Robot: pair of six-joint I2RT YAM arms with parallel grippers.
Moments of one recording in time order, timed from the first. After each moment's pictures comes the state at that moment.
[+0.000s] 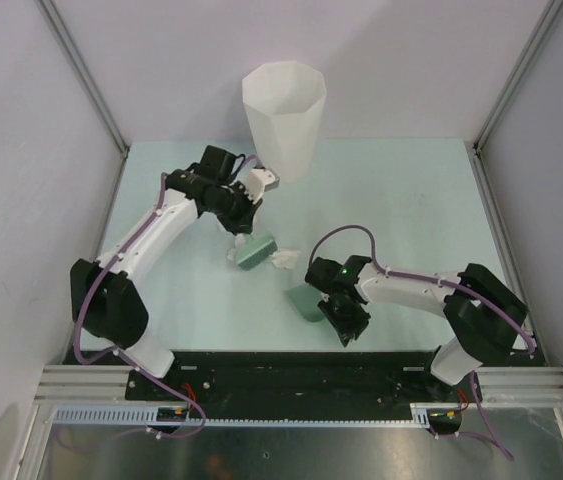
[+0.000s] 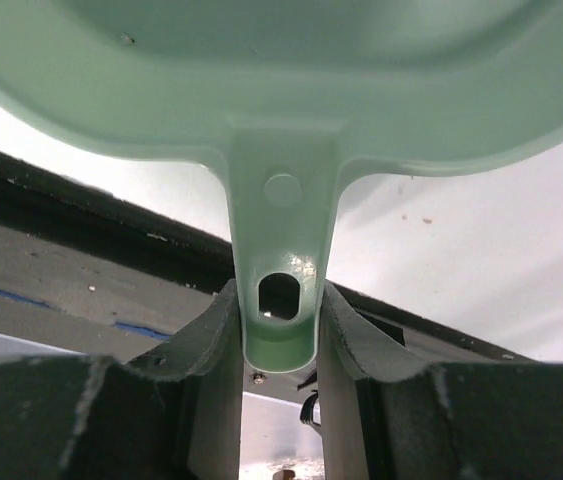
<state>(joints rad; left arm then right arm) -0.40 1.58 1.46 -0.89 0.35 0.44 0.96 1.56 0.94 -0.92 -0.06 0.40</state>
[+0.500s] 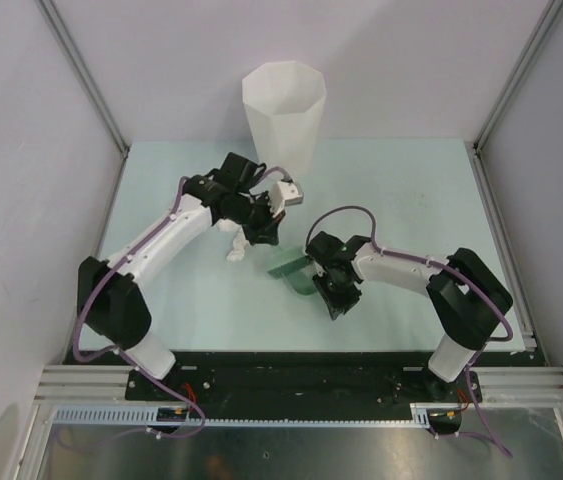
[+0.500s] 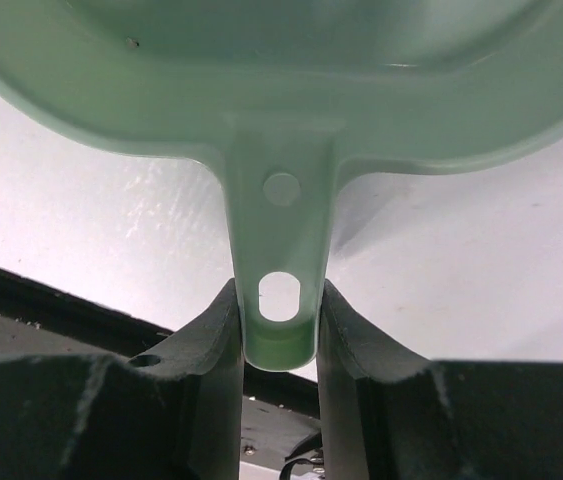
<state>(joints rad) -0.51 1.64 1.49 -0.87 0.54 0.53 0.82 1.69 1.05 -0.78 -0.07 0.30</state>
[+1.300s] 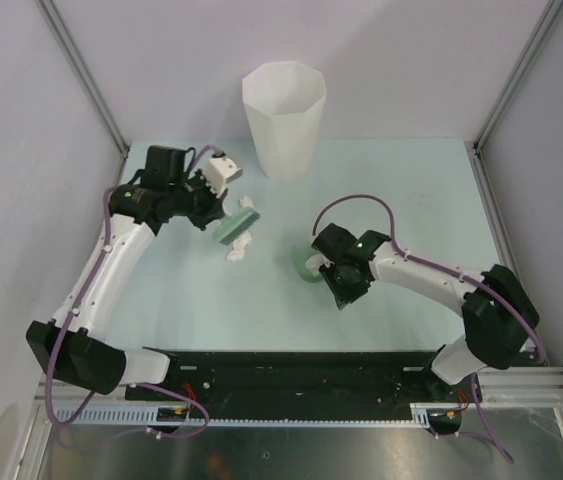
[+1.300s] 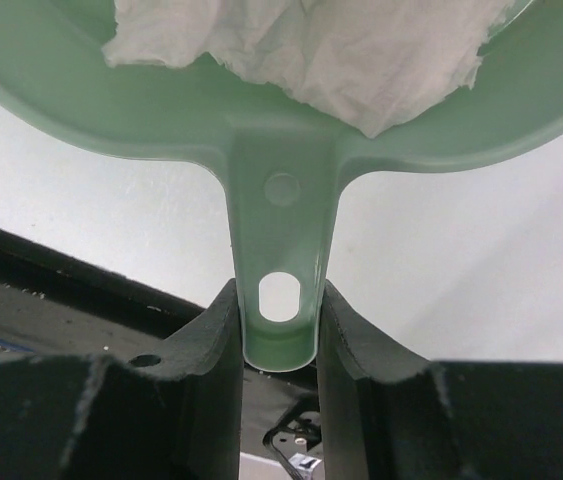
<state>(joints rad) -0.31 1.32 1.42 -0.88 0.39 0.52 0.82 1.55 1.07 -0.85 0.03 0.29</state>
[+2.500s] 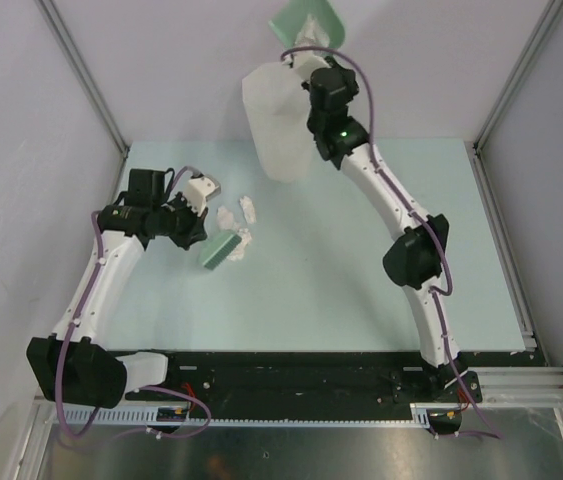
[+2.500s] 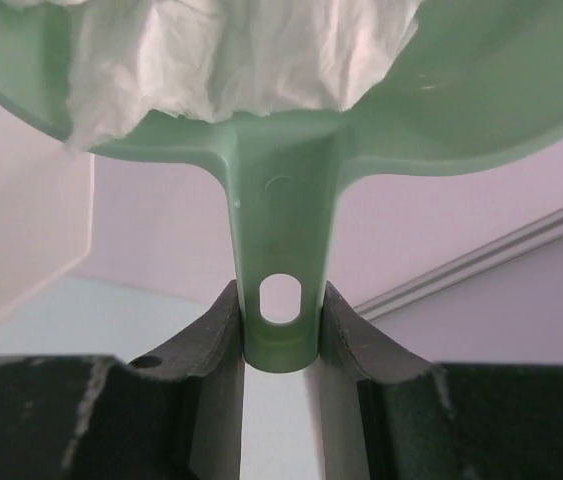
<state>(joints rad) -0.11 1.24 1.22 -0.88 0.45 0.55 0.54 2.27 2.52 -0.30 0.72 -0.65</state>
